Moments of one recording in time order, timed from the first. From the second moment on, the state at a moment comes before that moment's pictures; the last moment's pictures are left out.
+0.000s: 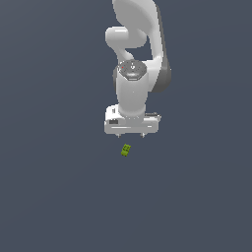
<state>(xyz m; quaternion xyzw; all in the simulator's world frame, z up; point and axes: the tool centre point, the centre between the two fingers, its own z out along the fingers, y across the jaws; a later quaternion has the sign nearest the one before) 0.003 0.020 0.166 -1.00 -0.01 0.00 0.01</state>
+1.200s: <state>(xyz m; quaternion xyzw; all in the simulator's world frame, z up) 0.000 0.028 0.142 -1.00 0.03 0.00 0.02</state>
